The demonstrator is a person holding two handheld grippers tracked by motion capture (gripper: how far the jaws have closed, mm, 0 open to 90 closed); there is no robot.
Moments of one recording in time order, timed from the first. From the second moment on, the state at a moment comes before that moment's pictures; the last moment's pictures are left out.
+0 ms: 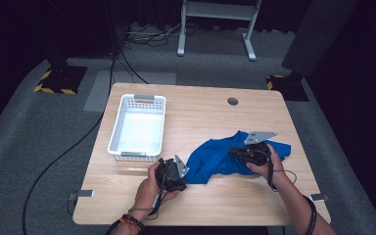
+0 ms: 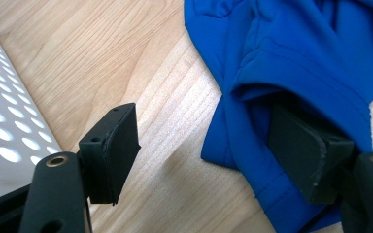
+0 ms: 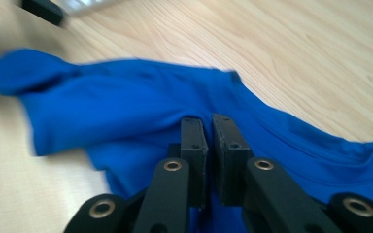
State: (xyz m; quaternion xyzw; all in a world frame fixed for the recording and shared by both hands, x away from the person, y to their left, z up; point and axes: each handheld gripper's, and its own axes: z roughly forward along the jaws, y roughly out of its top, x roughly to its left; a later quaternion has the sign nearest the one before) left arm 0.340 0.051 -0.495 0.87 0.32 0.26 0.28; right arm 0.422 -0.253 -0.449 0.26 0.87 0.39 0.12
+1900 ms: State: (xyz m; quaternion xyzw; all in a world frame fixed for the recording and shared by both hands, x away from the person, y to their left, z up) left arm 0.338 -0.003 -0.475 0.87 0.26 0.16 0.40; right arm 0.362 -0.262 -0.473 0.18 0.91 0.34 0.12
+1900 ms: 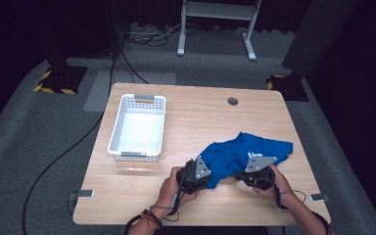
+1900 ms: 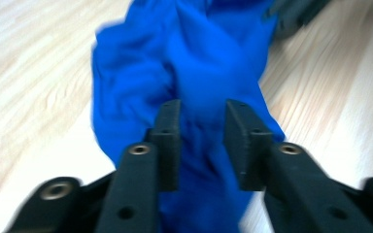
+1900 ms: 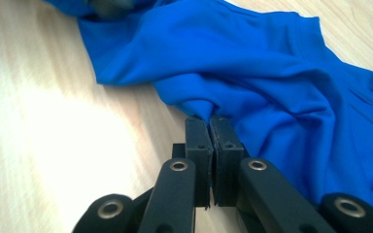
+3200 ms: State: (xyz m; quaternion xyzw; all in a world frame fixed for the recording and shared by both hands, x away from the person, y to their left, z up) left arm 0.450 -0.021 -0.495 0.85 0.38 0.25 0.28; right arm 0.293 -0.338 -0.475 0.21 0.91 0.33 0.12
